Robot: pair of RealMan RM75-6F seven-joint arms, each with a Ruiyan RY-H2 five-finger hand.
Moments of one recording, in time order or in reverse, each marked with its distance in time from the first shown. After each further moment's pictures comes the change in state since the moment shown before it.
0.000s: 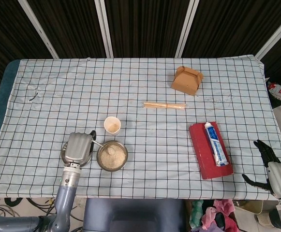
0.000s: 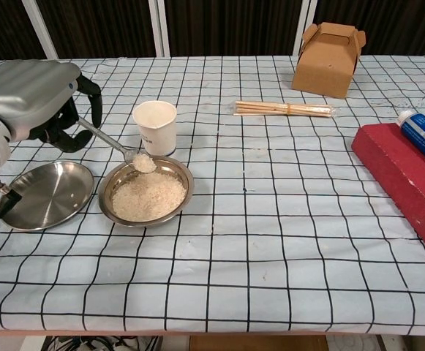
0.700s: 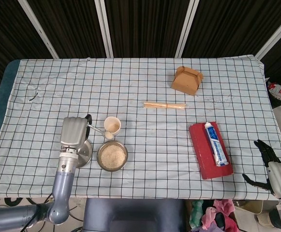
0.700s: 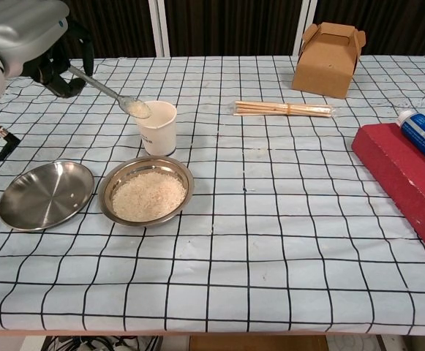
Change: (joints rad) left arm -0.075 0.081 -0.160 -0.036 -0.104 -0.048 0.056; right arm 0.001 0.000 0.001 0.000 0.004 -0.002 -0.004
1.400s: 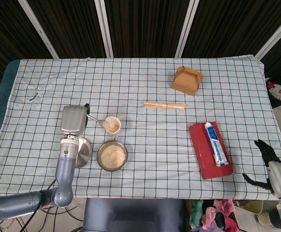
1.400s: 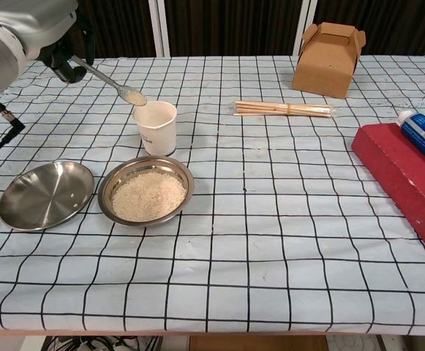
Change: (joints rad) left arm -0.103 -0.006 -0.059 0.156 -0.125 -0.078 0.011; right arm 0.002 0.001 0.004 -0.004 0.011 -0.006 -0.002
